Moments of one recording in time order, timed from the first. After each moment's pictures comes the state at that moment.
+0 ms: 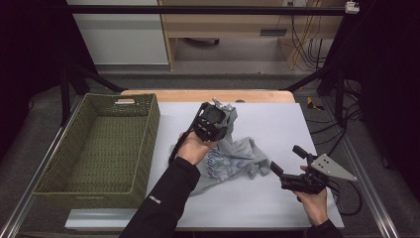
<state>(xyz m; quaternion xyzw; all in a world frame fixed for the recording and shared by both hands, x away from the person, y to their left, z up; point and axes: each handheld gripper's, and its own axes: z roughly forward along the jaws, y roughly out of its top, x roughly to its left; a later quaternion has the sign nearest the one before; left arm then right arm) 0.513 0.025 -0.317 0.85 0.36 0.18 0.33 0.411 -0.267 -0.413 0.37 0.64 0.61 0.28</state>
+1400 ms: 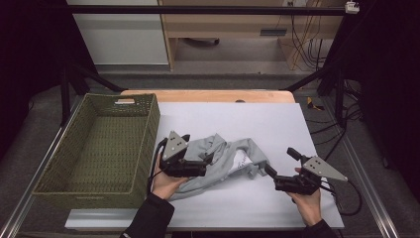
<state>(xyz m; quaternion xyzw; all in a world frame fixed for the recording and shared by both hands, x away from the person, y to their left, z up) 0.435 0.114 -0.367 0.74 0.33 0.24 0.54 0.413 -0.254 -0.423 0.38 0.65 0.60 0.27</state>
